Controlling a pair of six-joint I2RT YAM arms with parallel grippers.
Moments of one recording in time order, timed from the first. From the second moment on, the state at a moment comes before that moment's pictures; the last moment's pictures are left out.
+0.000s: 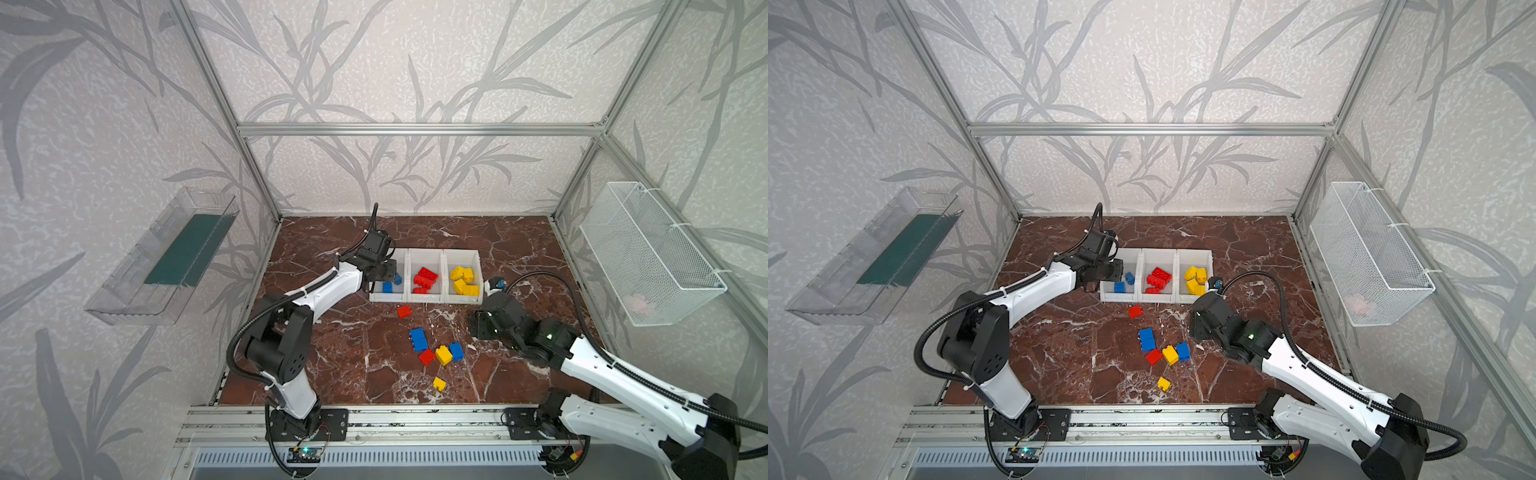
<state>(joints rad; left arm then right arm) -0.45 1.74 1.25 -0.44 -0.07 -0.28 0.80 0.98 0.76 -0.67 0.32 0.69</state>
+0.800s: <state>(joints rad) -0.43 1.14 0.76 -0.40 -0.05 -0.40 0.80 1.08 0.77 -0.74 0.19 0.65</state>
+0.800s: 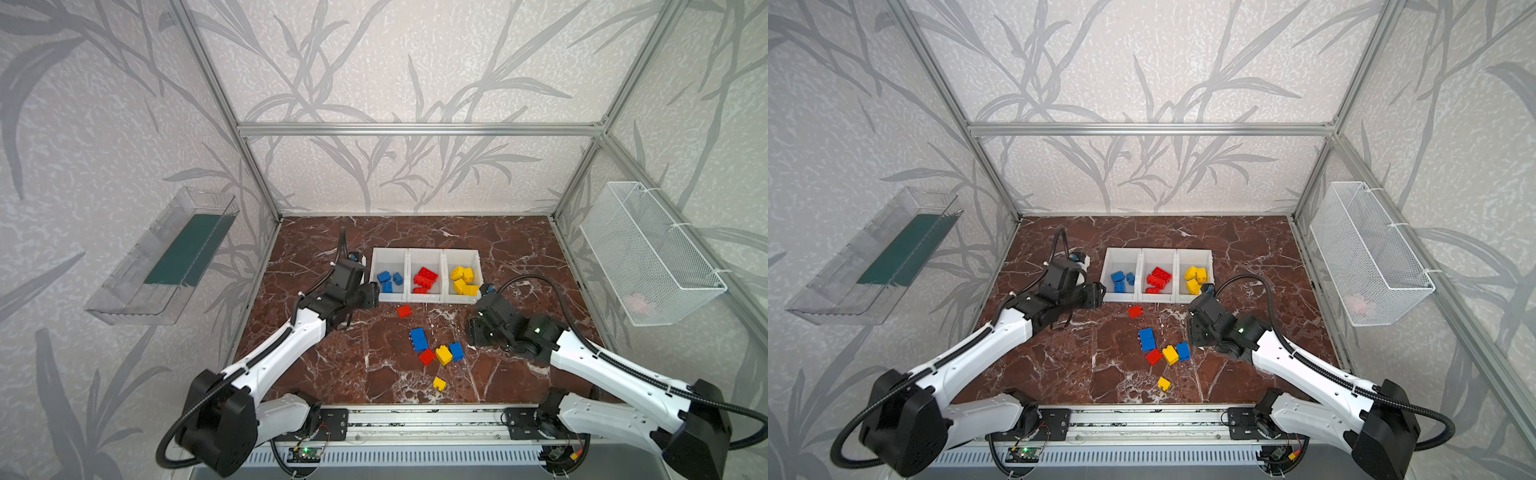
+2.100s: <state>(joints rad) -0.43 0.77 0.48 -0.41 -0.04 -0.59 0.86 1.44 0.77 -0.58 0.07 0.66</state>
